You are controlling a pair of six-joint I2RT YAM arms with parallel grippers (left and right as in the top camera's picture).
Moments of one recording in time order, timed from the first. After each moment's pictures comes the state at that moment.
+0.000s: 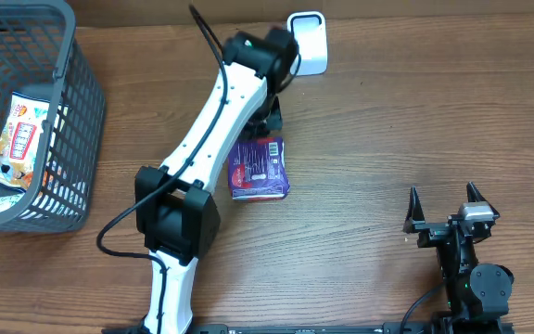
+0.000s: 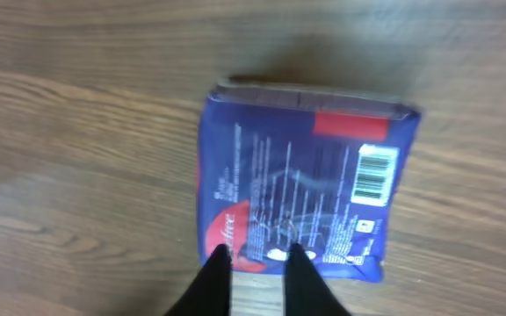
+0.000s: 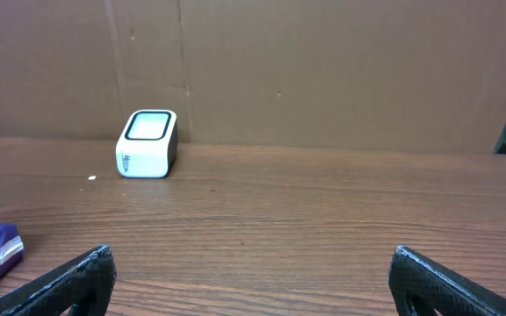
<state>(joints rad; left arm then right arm) -0.45 2.18 2.10 -1.54 -0.18 -0.61 0.04 0.01 0.02 -0.03 -0.02 -0.01</state>
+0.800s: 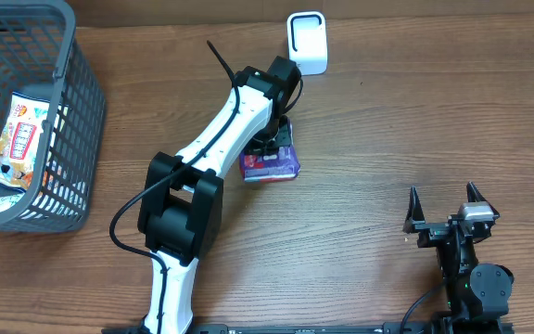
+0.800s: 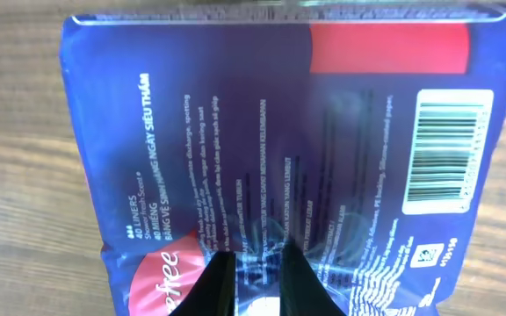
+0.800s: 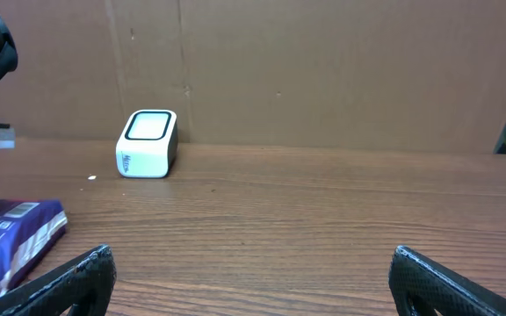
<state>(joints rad) -0.46 2.18 1.82 -1.17 -0.08 -0.61 0.04 0.01 0.02 -0.04 -0.02 -0.01</state>
